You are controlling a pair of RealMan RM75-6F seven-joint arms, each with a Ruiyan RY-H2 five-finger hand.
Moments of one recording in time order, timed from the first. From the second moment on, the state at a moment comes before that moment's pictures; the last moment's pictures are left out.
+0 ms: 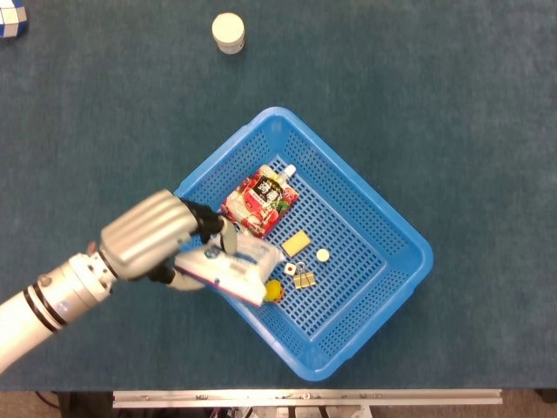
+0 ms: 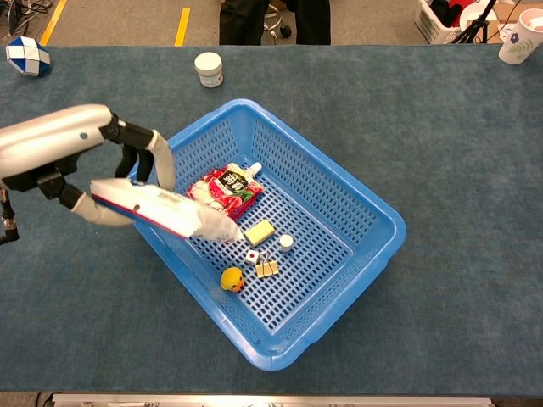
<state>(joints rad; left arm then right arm) -0.65 -1.08 0.13 -1.82 1.84 1.20 -0.45 0.14 -1.06 0.08 -1.65 -1.44 1.39 -0.05</state>
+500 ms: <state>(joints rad) -0.57 -1.06 -0.03 -1.80 1.56 1.33 -0.49 0.15 -1.07 0.08 -1.65 -1.43 1.37 -0.06</state>
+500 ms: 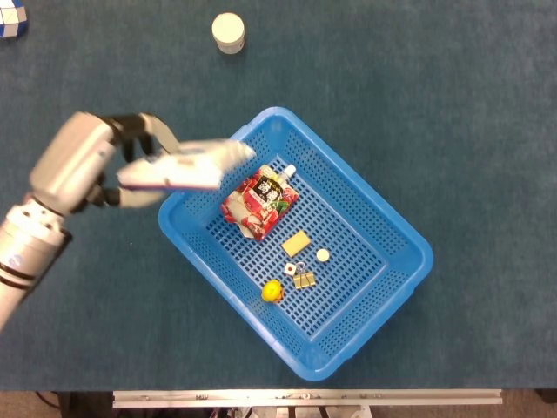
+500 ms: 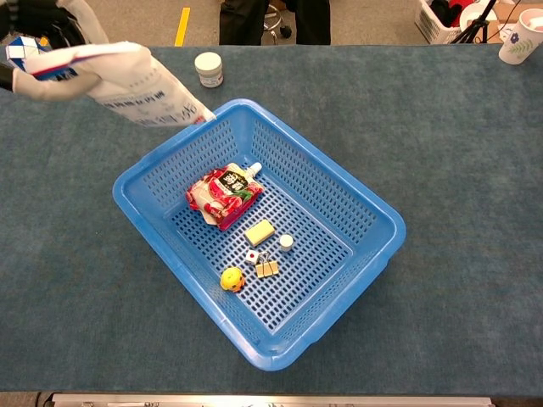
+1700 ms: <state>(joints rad) -0.41 -0.94 0.02 -1.79 1.29 1.13 0.05 0.19 -1.04 0.08 -1.75 -1.46 1.32 -0.10</state>
